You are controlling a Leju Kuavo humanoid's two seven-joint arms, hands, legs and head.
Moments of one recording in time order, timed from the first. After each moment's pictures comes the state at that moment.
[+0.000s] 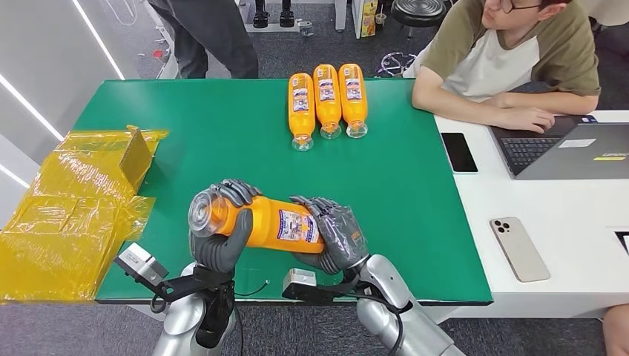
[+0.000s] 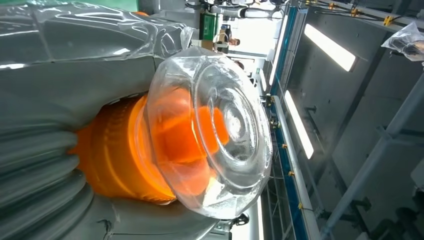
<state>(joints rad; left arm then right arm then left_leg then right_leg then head) -0.13 -0.26 -0.37 -1.22 -0.11 -0.15 -0.53 -0.38 -0.01 0.72 -1.11 0.87 -0.39 -0.34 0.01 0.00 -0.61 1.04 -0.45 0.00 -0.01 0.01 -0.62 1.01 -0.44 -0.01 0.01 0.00</state>
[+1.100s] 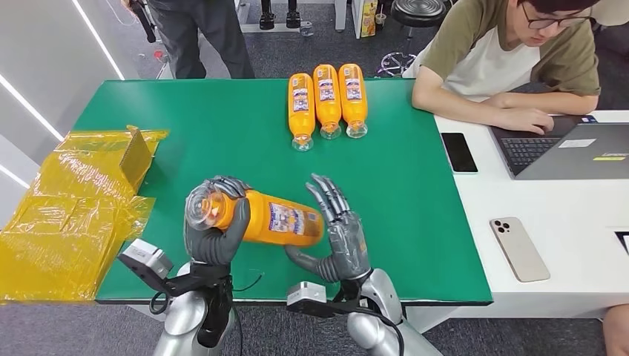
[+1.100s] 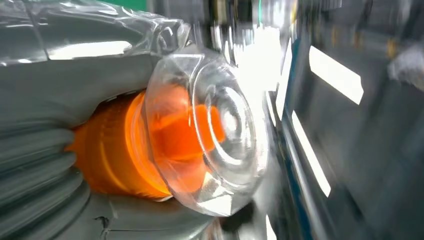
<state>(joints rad) -0.13 -0.26 -0.36 -1.22 -0.22 0.14 -0.51 -0.30 0.03 0.70 -1.19 0.63 -0.66 -0.50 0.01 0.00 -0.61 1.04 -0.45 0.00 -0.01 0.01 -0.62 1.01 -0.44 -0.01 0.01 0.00</state>
